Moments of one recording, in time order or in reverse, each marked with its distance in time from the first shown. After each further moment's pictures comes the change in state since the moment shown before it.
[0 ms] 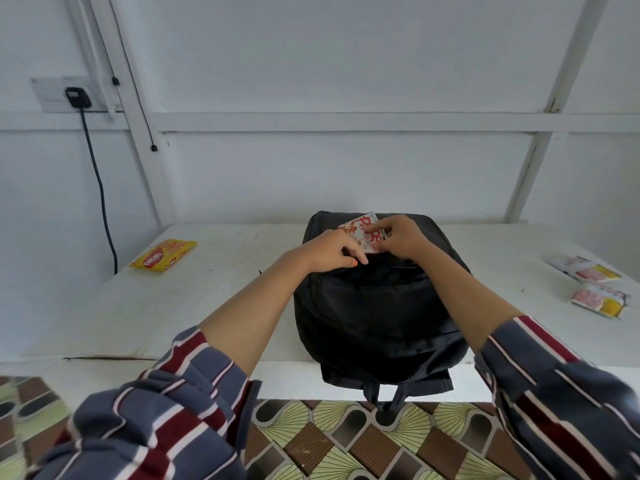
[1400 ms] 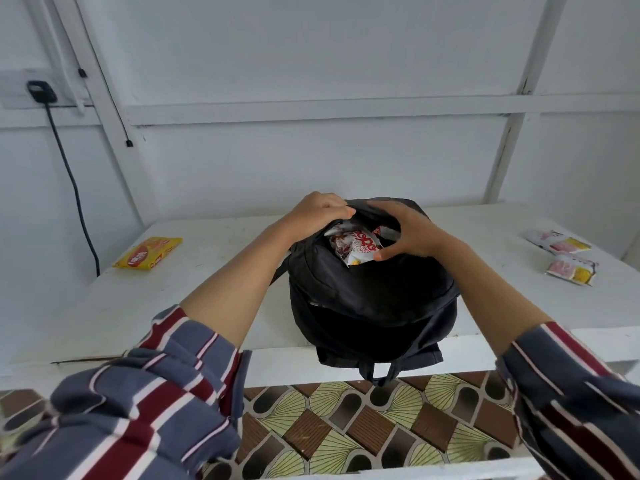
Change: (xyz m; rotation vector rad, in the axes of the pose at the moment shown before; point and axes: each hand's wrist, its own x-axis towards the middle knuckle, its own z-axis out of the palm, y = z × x) left_hand 0.002 0.015 -0.023 -0.347 0.171 -0.046; right_hand -0.049 0.011 -0.028 -0.048 -0.106 -0.143
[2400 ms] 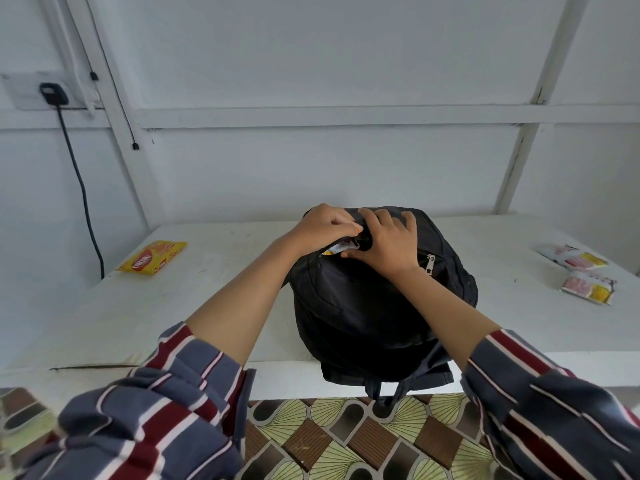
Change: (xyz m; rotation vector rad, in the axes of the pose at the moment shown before) left_hand 0.003 -0.010 0.003 -0.002 0.042 0.051; right_hand 0.040 -0.008 0.066 -0.607 0.547 -0.012
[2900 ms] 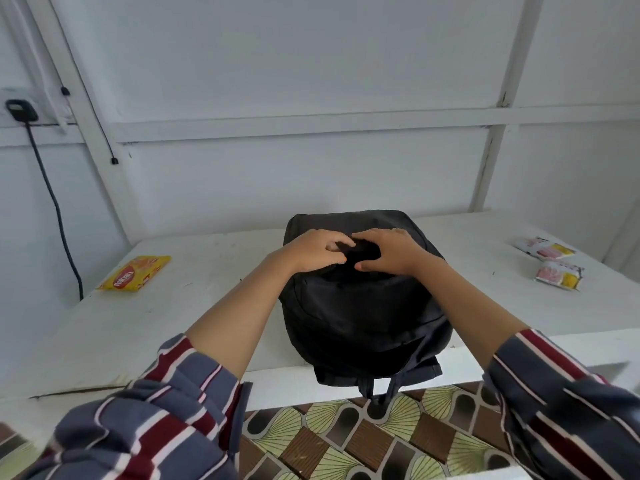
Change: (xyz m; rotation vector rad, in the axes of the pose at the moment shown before) left_hand -0.006 -0.007 0.011 0.306 -0.238 -0.096; right_hand -0.001 0.035 -0.033 0.261 -0.568 -0.048
